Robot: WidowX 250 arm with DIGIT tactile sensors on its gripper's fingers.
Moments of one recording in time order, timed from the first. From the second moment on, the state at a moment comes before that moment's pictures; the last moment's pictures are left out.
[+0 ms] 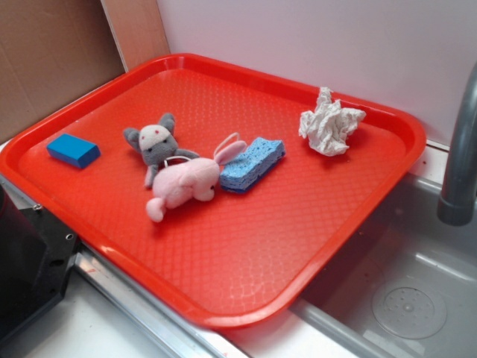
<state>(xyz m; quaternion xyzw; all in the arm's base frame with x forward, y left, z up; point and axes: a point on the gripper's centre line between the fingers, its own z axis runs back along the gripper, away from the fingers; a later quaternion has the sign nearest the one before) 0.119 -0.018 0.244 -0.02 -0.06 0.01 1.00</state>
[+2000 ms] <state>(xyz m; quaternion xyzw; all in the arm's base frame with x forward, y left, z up) 0.318 -0.118 0.055 -0.02 -0.07 0.16 0.98</state>
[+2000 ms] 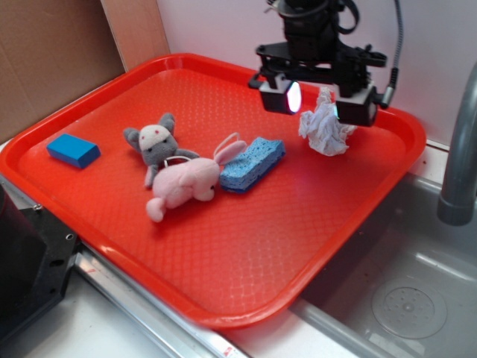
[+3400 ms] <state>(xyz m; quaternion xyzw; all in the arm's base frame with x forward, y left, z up) 0.299 -0.098 0.077 -0.02 -0.04 0.16 0.99</state>
